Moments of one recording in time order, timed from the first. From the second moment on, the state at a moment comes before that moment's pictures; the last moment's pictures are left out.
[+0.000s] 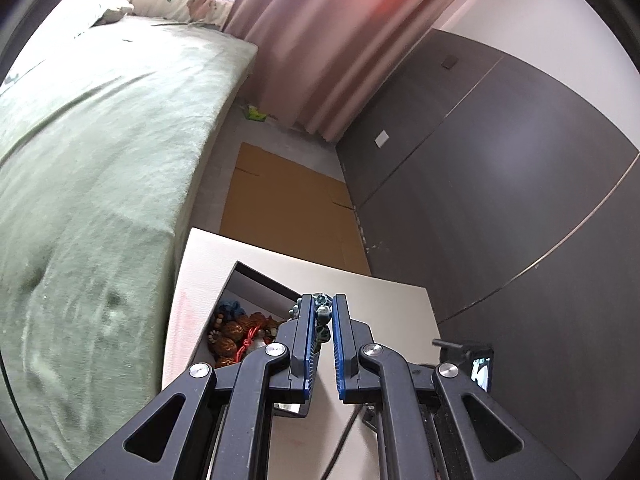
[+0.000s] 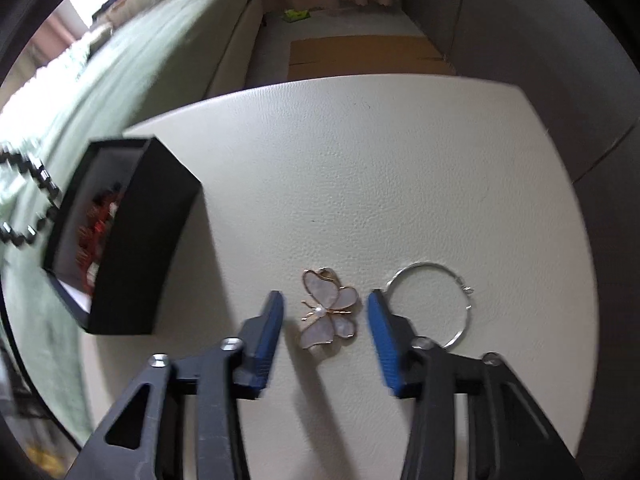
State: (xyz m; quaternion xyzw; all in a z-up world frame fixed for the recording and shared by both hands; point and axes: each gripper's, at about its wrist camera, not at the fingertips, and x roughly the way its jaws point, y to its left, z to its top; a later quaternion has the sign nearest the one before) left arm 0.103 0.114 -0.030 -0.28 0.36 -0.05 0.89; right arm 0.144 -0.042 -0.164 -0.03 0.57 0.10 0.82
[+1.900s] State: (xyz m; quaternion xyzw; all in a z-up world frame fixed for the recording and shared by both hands) left arm 0.105 0.129 -0.043 -0.28 0.39 0.01 0.88; right arm 0.123 -0.081 -0.086 0.23 0.43 0.21 0.85
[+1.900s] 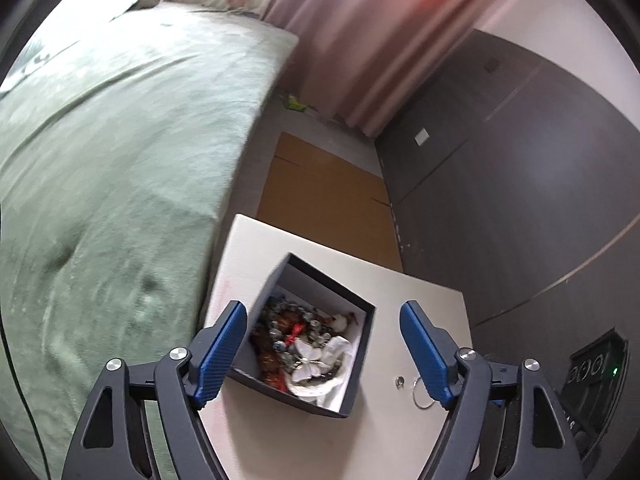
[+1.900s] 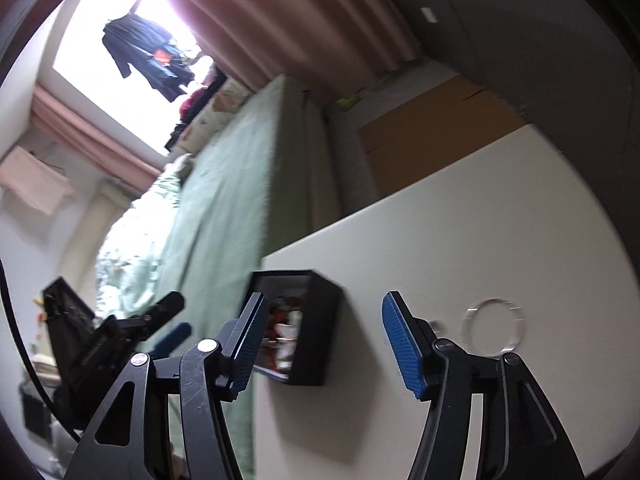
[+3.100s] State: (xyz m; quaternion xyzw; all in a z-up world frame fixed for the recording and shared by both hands) left arm 0.133 -0.048 -0.059 -0.12 0.44 -0.07 0.89; right arm 0.101 -0.260 -0.090 0.28 0.45 0.06 0.85
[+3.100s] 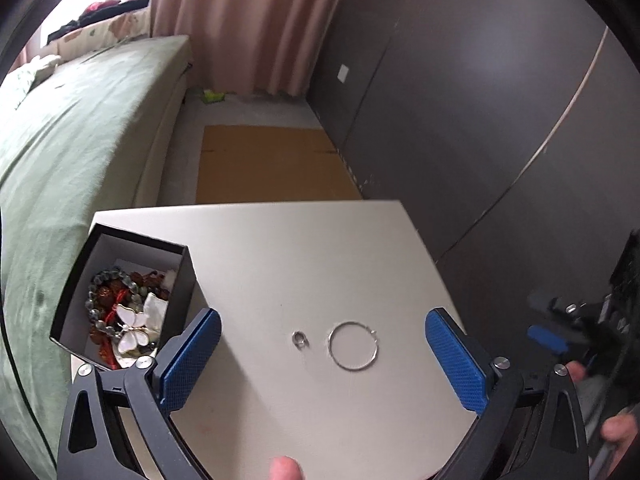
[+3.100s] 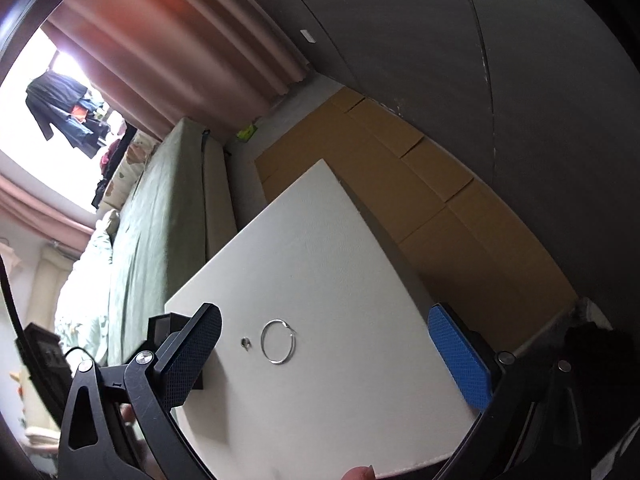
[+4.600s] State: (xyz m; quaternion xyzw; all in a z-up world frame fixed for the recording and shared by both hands) left arm 0.171 -0.062 -0.132 -0.09 0.52 -0.02 0.85; right arm 0.123 -0.228 -0.122 0.27 0.50 0.08 0.82
